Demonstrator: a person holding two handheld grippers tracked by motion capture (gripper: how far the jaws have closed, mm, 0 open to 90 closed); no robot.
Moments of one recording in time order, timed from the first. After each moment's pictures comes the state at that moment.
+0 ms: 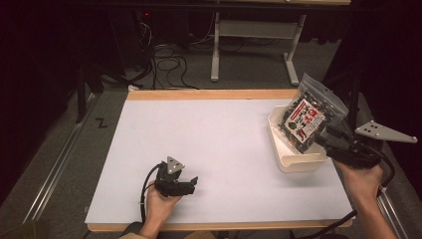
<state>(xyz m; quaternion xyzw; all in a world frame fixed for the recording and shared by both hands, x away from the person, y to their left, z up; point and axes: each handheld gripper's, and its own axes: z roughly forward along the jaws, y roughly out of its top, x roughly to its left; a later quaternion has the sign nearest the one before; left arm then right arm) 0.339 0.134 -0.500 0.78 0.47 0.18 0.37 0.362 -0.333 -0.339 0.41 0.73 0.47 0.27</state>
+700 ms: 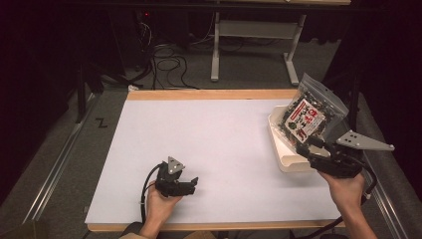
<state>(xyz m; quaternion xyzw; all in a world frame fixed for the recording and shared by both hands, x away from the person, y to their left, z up) 0.340 0.132 -0.501 0.79 0.47 0.17 0.36 0.351 -0.302 -0.359 0.39 0.75 0.49 0.21</state>
